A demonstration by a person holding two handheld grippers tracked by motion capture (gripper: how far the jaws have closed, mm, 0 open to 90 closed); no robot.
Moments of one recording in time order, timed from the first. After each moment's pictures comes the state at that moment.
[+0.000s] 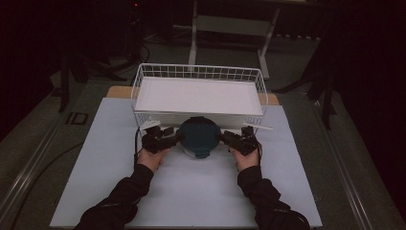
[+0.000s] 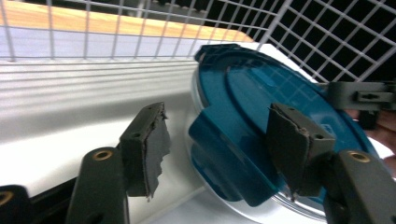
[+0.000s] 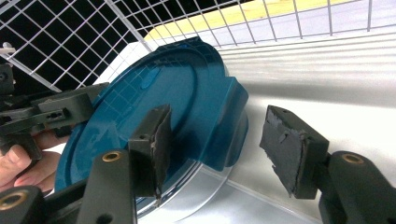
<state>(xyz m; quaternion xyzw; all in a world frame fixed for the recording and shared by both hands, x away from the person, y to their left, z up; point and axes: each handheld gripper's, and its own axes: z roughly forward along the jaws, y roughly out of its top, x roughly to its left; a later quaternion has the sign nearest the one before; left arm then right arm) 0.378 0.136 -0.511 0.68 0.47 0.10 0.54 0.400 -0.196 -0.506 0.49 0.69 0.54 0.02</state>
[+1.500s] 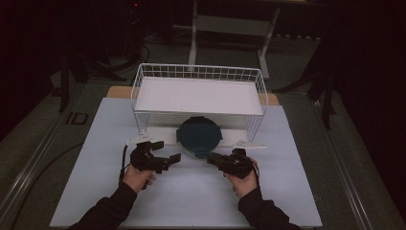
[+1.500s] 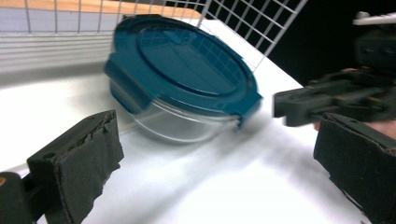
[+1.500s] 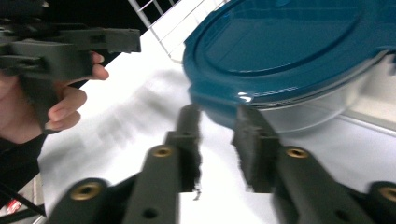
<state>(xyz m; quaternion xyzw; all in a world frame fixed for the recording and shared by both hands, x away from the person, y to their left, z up) 0.299 0.149 -0.480 0.72 0.42 0.06 0.55 0.317 -0.169 -0.491 0.40 0.75 0.52 0.00</state>
